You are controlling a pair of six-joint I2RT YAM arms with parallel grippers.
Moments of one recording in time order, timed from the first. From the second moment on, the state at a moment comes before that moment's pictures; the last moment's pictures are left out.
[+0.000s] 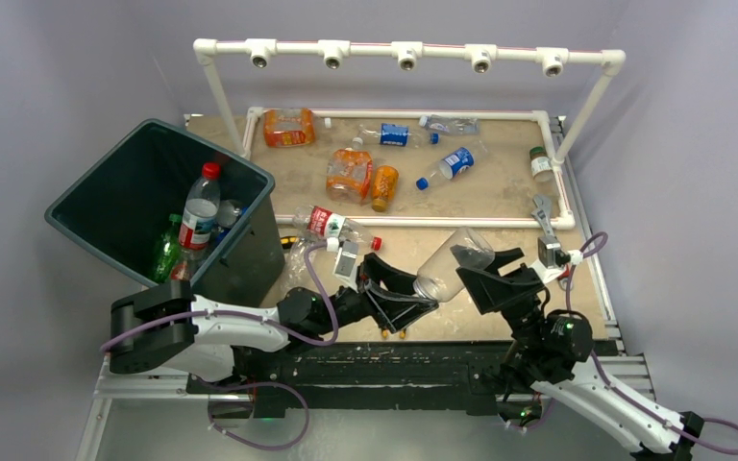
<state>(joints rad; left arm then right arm) -1.29 1.36 0.48 1.38 -0.01 -0.64 0.92 0.14 0.16 0.69 0.12 0.86</state>
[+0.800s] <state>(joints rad) -1.30 1.33 0.48 1.35 -0.02 -0.62 0.92 0.06 0.27 0.37 0.11 0.81</state>
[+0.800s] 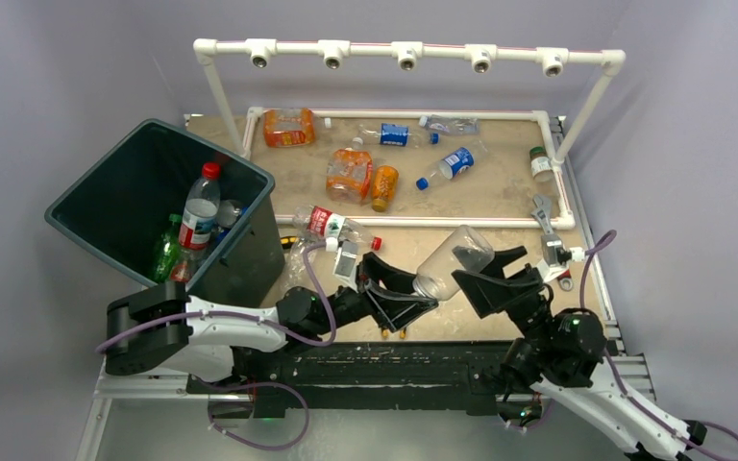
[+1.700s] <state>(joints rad) -1.30 1.12 1.19 0.22 -0.40 -0.28 0.92 0.02 0.59 0.01 0.03 0.52</state>
